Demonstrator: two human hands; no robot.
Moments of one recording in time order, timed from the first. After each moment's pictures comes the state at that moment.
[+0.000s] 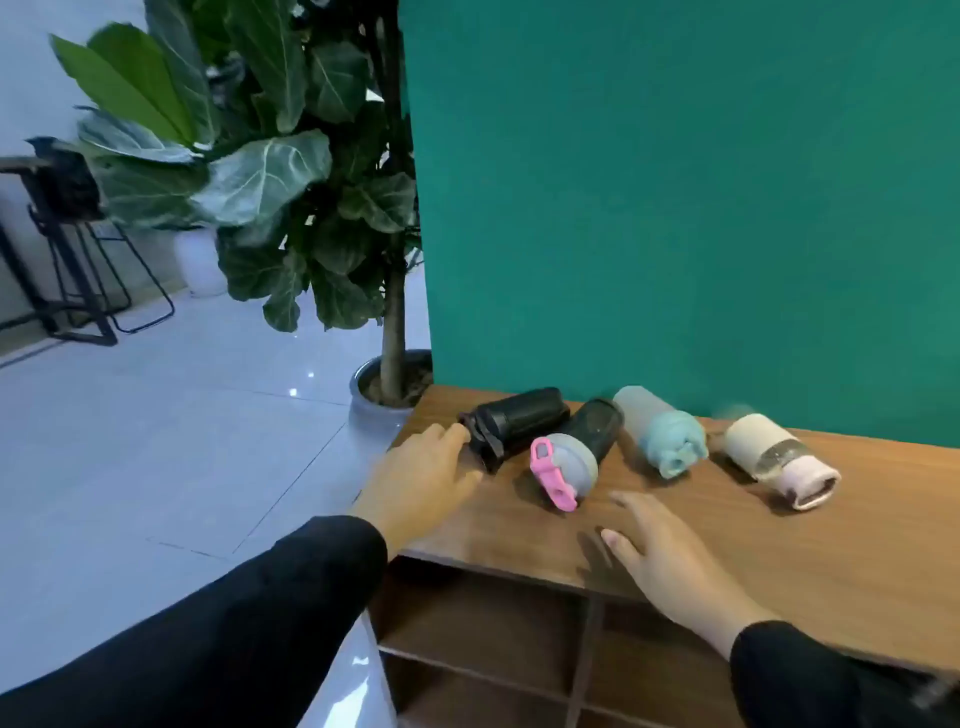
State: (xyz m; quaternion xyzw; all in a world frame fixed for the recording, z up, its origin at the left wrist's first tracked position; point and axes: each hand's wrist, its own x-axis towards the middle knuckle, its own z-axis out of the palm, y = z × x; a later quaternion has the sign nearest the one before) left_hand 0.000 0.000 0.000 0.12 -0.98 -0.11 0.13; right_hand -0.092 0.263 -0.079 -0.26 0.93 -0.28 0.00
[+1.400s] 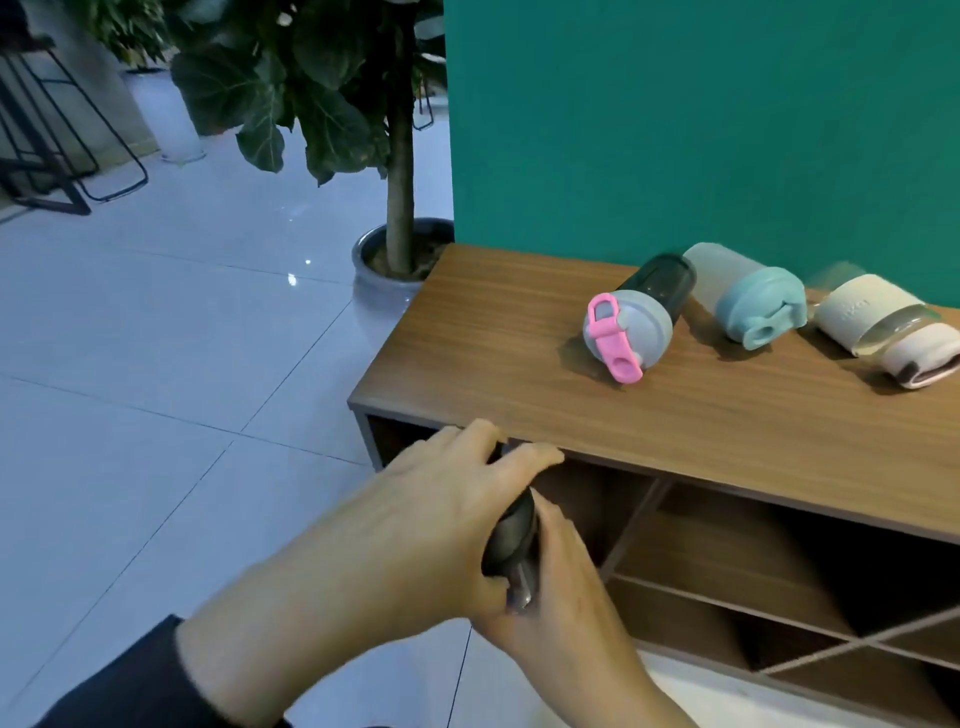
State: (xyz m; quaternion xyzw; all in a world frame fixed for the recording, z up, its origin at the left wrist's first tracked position) left_hand 0.107 0.010 -0.047 -0.04 -0.99 -0.10 -0.02; right_hand 0.058 0.153 -0.165 -0.30 0.82 -0.47 0.11
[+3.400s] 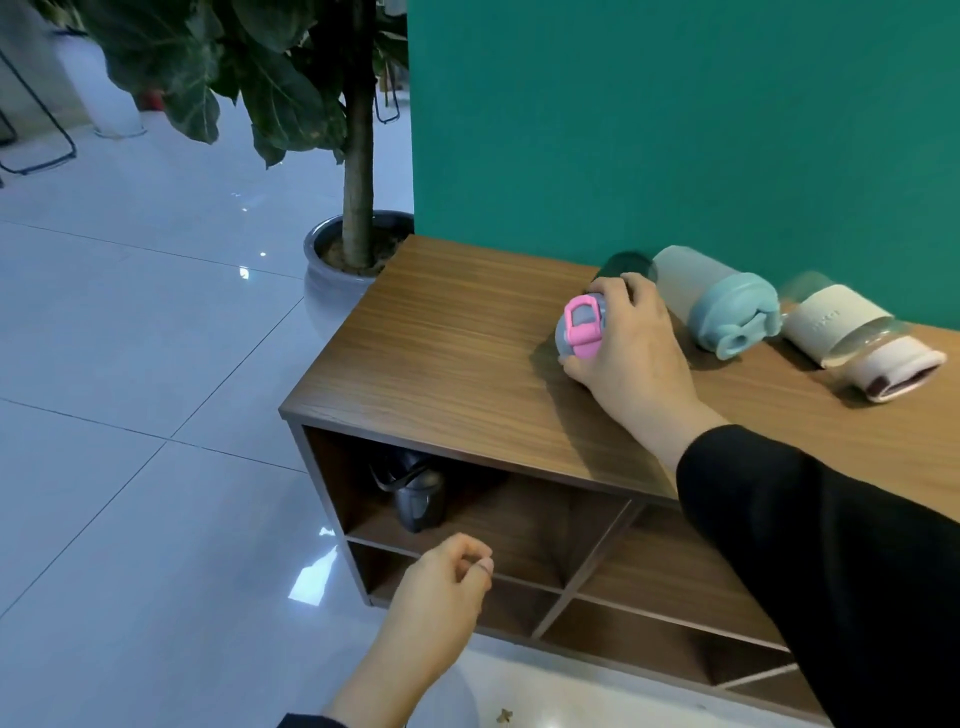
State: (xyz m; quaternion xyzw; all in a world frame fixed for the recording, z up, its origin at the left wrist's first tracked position) left_hand 0.056 0.040 -0.216 0.30 -0.79 -0.53 -0.09; right_hand -0.165 0.146 -0.113 -0.25 0.93 -0.21 -0.17
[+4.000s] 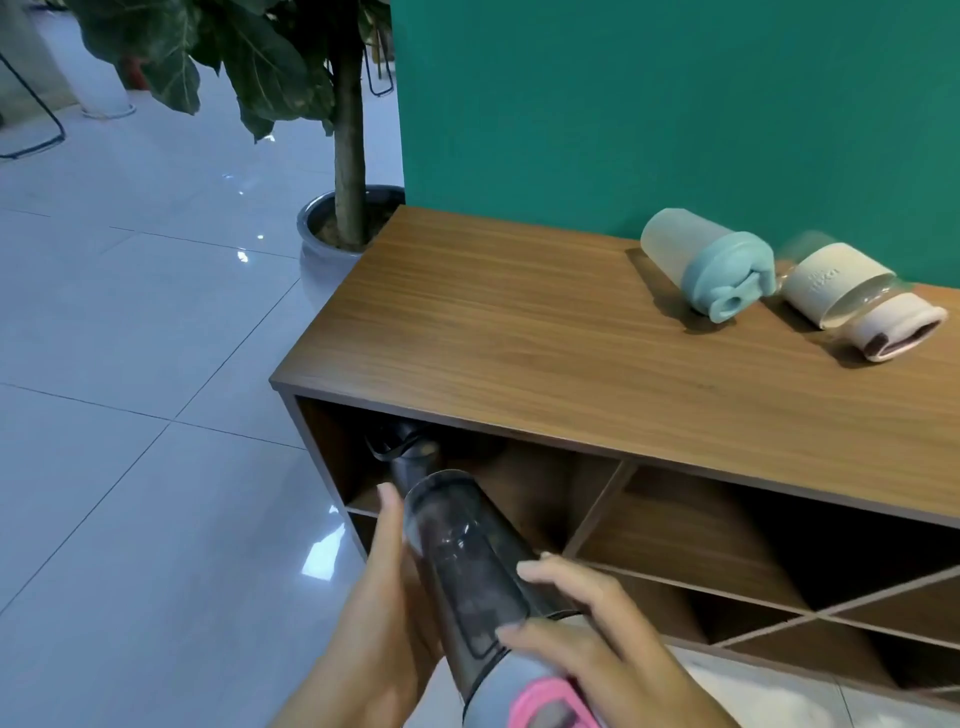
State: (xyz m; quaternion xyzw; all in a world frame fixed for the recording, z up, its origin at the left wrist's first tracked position) left_hand 0.094 0.047 -0.193 0.34 -0.32 -0.88 -0.04; right_hand 0.079 0.231 -0.149 -0.44 0.81 -0.39 -0.06
